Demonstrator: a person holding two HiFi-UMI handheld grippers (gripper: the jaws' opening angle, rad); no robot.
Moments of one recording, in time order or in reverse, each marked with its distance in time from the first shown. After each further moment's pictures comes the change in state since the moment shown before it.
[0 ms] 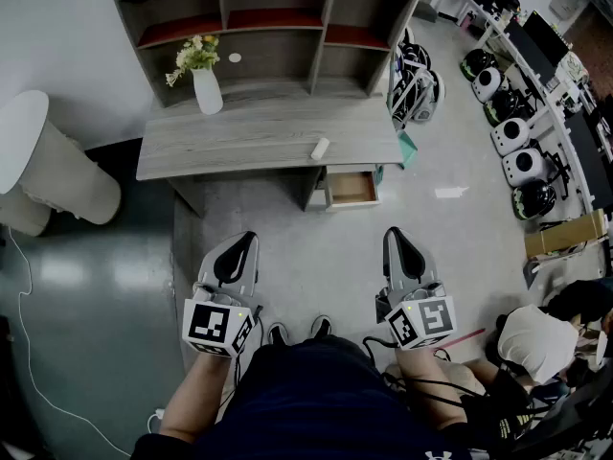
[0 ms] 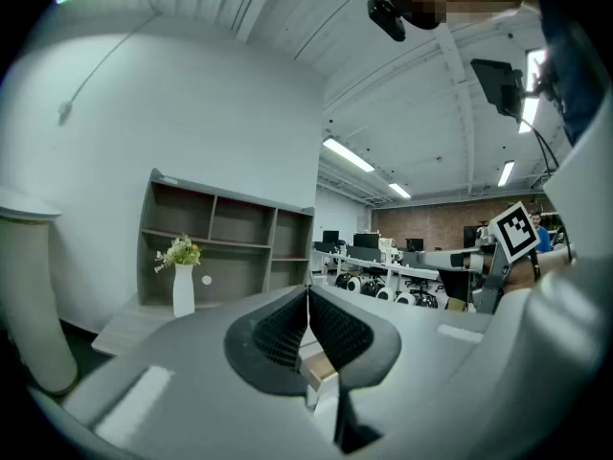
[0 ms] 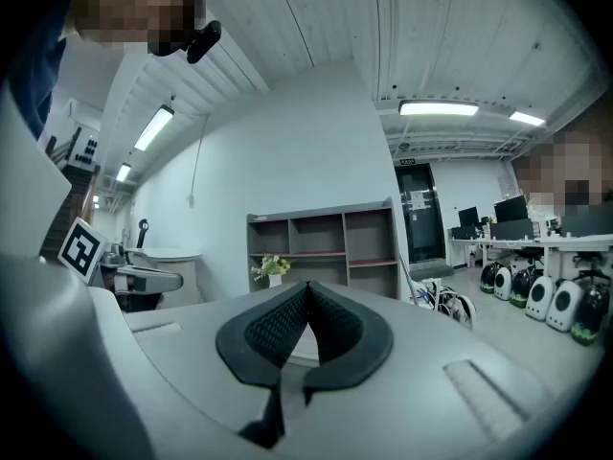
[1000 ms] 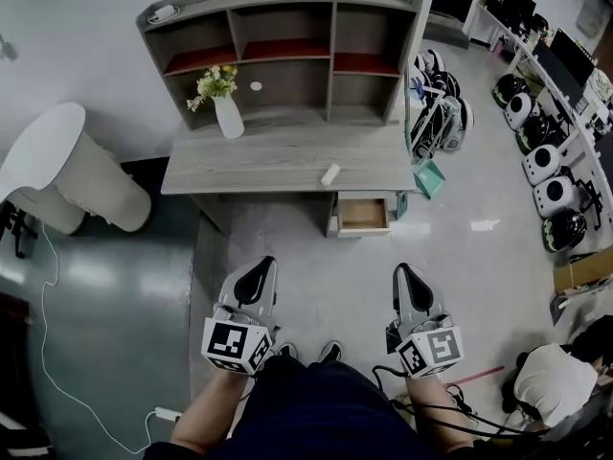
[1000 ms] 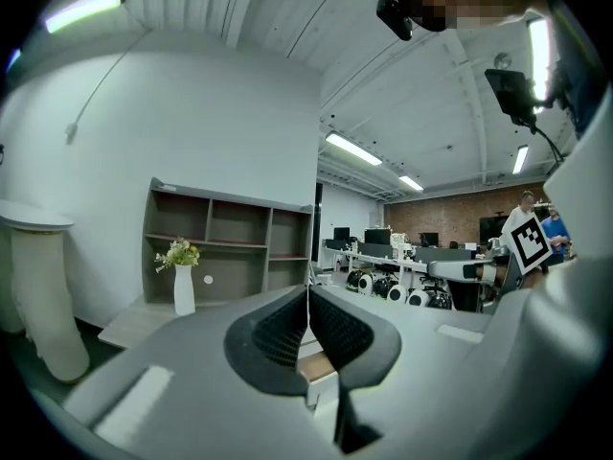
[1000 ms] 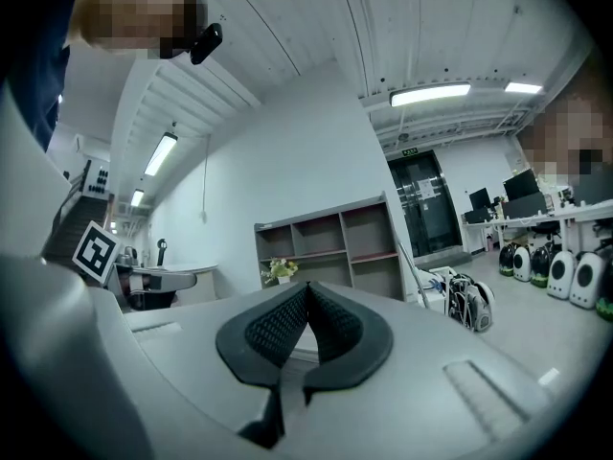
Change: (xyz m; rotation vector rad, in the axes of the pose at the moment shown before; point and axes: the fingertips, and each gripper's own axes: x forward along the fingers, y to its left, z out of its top) left arm 0.013 -0.087 0.001 0.007 0.019 0.078; right arm -0.055 -0.066 -0.012 0.085 -0.007 0.098
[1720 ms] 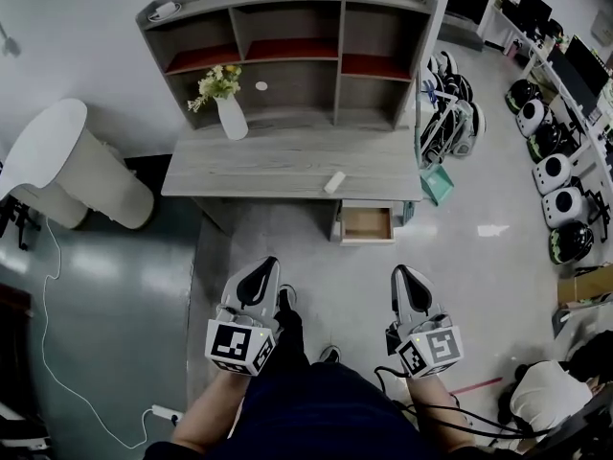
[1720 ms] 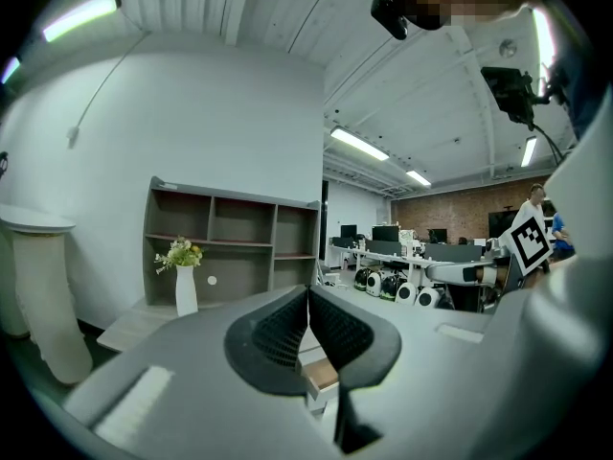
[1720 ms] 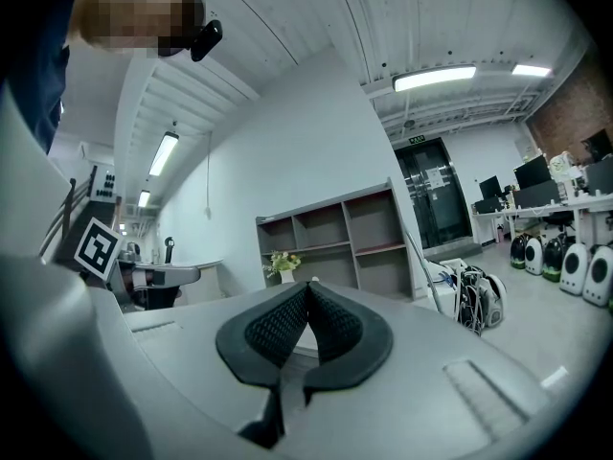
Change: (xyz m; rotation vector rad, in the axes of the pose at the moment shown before) left arm 0.040 0.005 -0.001 0.011 0.011 0.047; right arm 0.042 -0.026 -0.008 0.015 0.043 0.060
